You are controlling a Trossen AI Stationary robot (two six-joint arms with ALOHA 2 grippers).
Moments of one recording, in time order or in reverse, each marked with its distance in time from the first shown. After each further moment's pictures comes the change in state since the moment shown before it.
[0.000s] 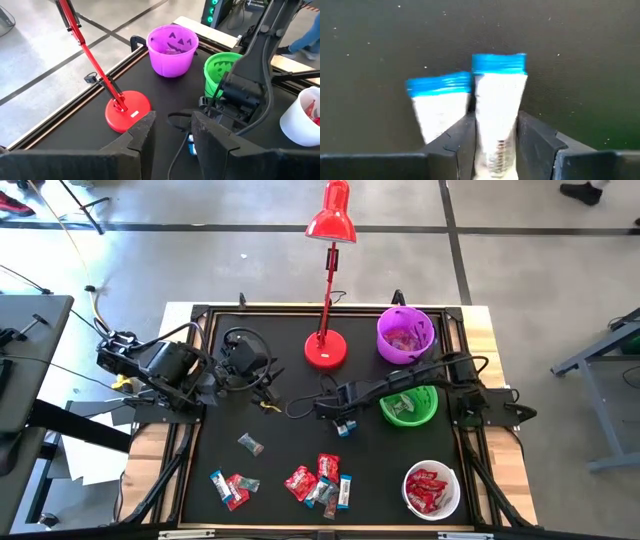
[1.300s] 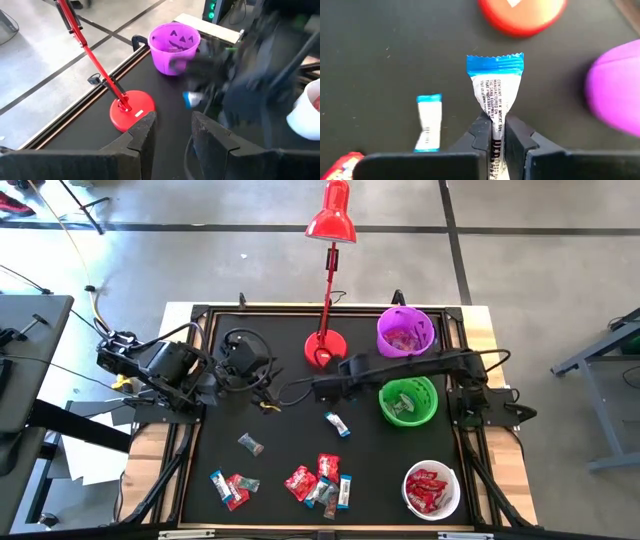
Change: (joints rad) left arm 0.001 0.000 0.000 -0.017 0.000 0.033; right arm -0.001 -0.070 0.524 -0.609 0.252 -0.256
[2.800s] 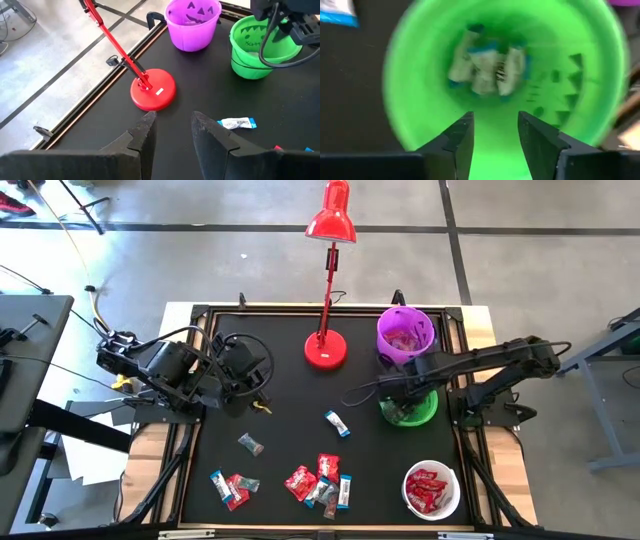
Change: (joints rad) left arm 0.000 0.000 0.001 -0.193 0.023 -0.062; right arm 0.020 -0.566 -0.732 0.062 -0.325 0.055
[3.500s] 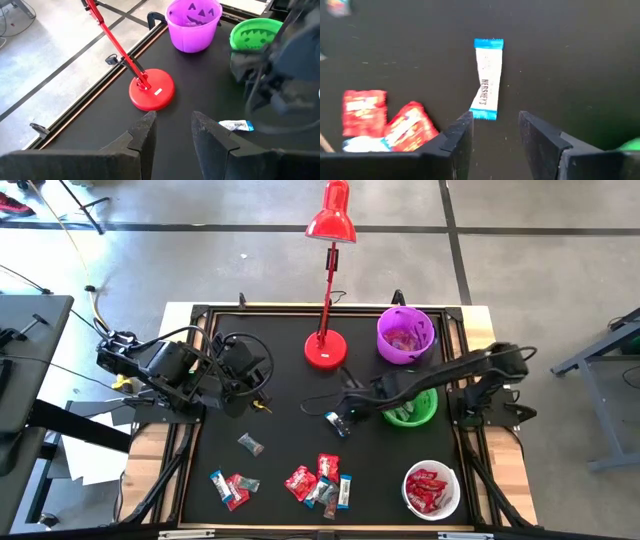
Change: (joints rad) left arm 0.001 0.000 0.000 0.003 0.000 -0.028; right arm 0.024 0.258 0.002 0.675 0.016 0.034
